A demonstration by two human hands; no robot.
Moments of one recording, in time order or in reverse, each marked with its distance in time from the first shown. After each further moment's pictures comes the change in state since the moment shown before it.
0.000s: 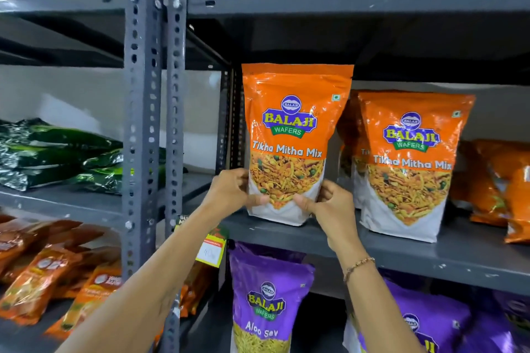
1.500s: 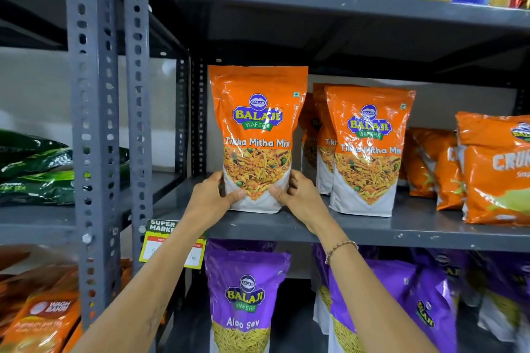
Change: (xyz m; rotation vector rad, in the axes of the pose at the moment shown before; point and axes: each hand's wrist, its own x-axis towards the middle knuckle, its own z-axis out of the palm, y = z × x) left_hand 0.005 -0.026 0.013 0.115 -0.005 0.150; right_hand 0.008 0.007 0.007 -0.180 -0.114 0.037
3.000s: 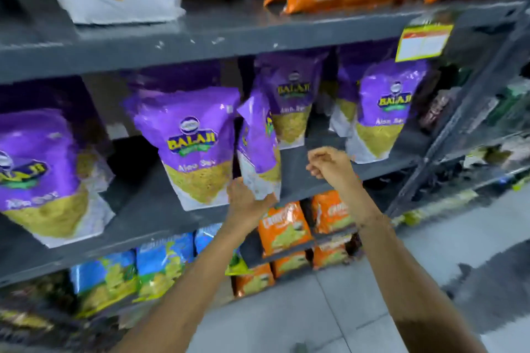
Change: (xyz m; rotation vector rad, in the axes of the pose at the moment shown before) left_hand -0.242 0.054 0.425 -0.147 -0.548 -0.319; right_hand -0.269 0.254 -0.314 -0.097 0.414 0.710
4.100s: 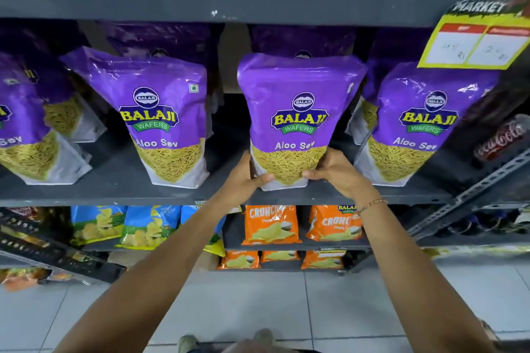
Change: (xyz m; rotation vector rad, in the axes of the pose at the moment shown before) left_hand 0.079 -0.016 0.082 -0.337 -0.080 -0.087; right_hand 0.130 0.076 -0.051 0.131 -0.742 0.023
